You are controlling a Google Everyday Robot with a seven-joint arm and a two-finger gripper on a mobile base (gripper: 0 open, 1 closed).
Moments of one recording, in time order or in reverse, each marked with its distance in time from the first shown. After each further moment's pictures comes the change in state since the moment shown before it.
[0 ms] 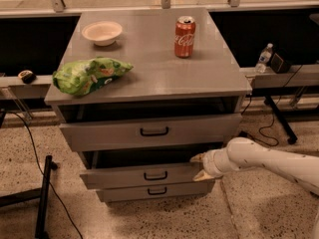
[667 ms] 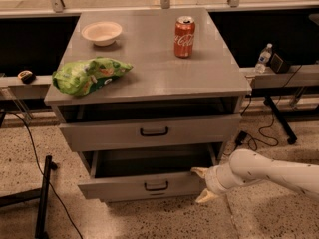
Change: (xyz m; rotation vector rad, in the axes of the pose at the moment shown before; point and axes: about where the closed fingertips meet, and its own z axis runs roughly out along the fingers) arm -0.007 0.083 -0.007 -0.171 -0.013 0.048
